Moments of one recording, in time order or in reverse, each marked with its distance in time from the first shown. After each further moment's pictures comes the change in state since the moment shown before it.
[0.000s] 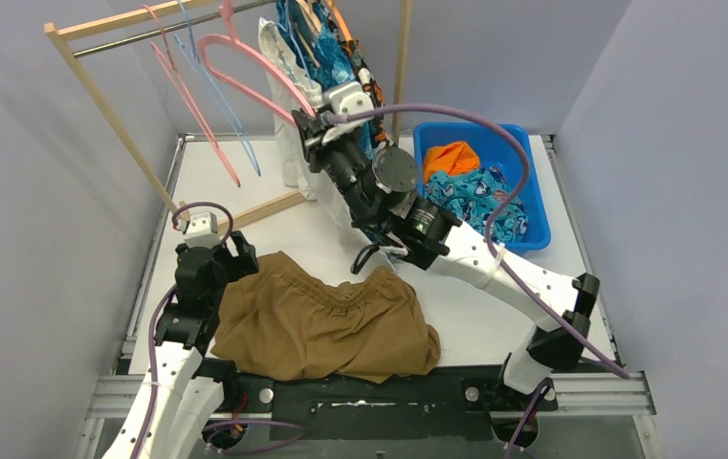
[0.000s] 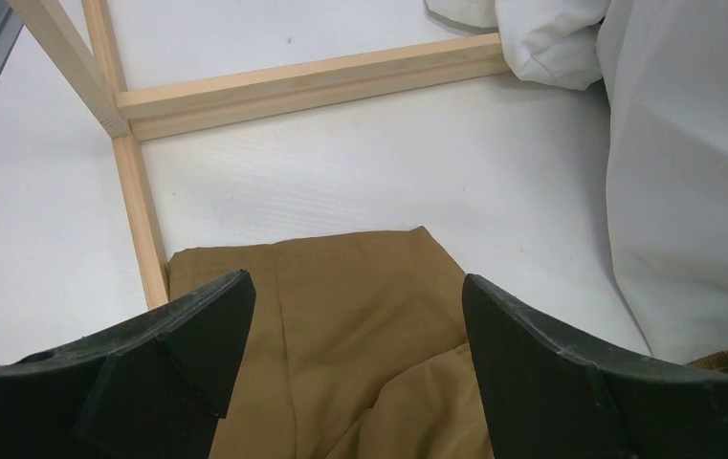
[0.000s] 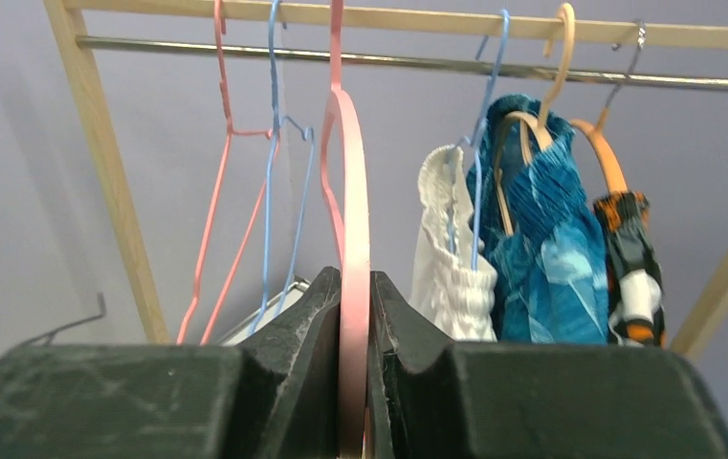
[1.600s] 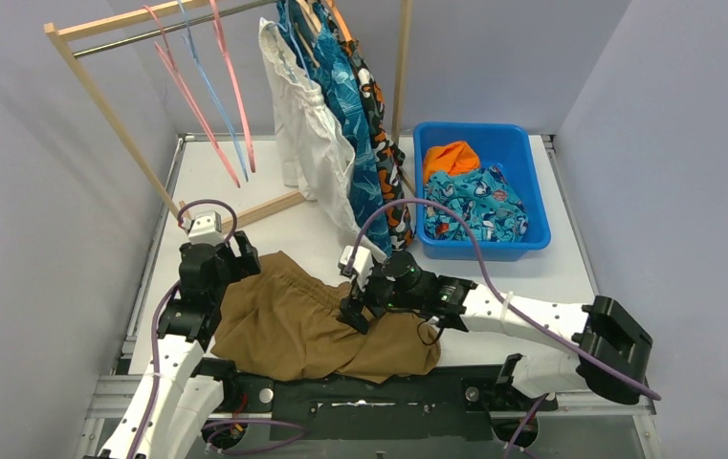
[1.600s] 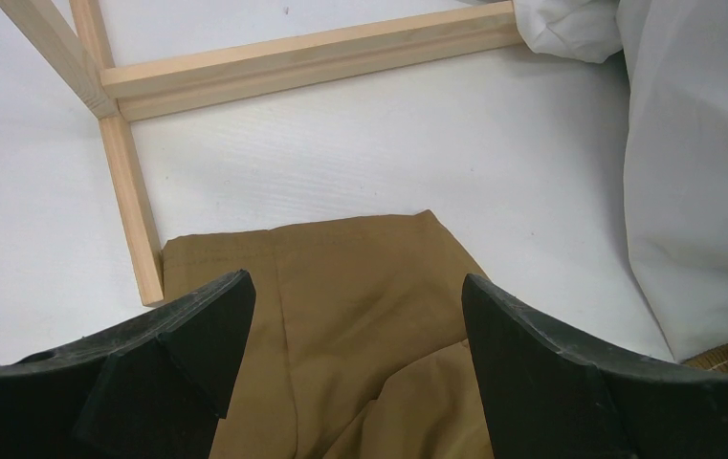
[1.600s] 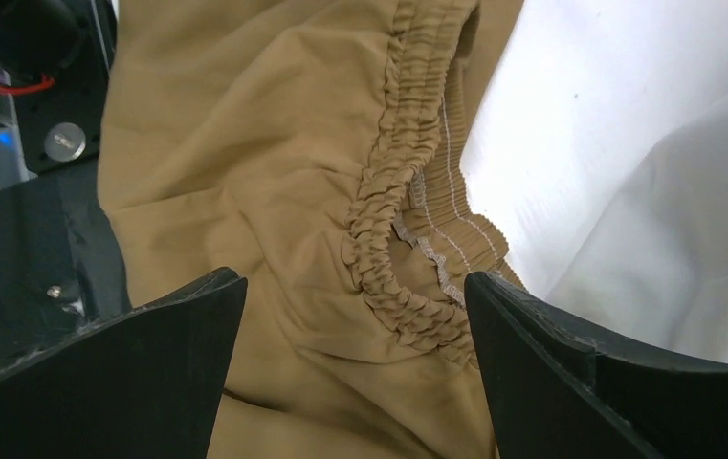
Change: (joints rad) left arm 0.000 0.052 -0.001 -0.001 0.010 0.005; right arm -0.074 -0.334 -1.013 -0.185 -0.681 0.170
